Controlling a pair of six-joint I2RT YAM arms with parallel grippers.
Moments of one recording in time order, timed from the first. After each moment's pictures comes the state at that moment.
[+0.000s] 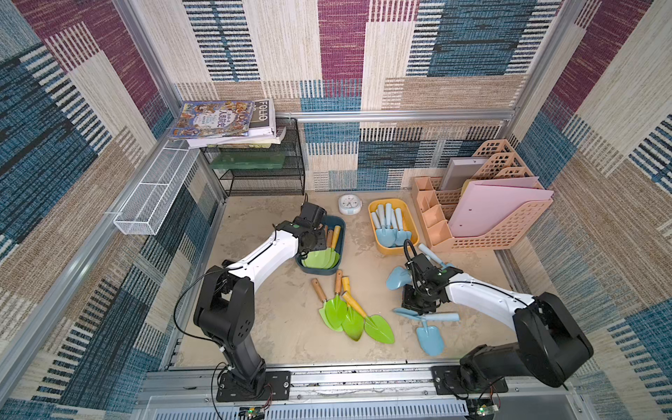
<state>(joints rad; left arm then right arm) -0.42 1.73 1.35 -0.63 -0.16 -0.47 0.52 1.45 0.72 -0.64 -0.05 0.68</state>
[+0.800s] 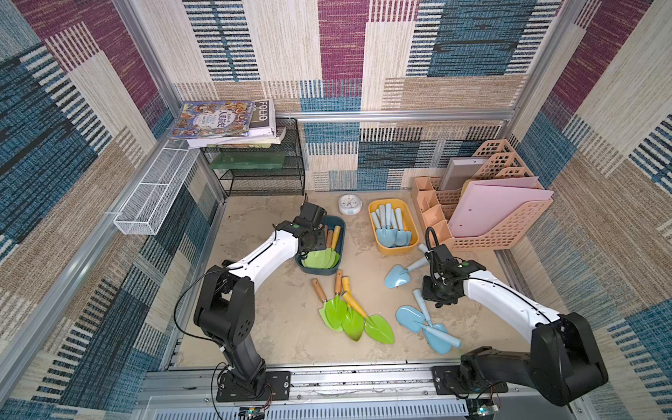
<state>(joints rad) -0.42 1.73 1.35 -0.63 -0.16 -0.47 0.35 1.29 0.73 -0.79 0.07 0.55</state>
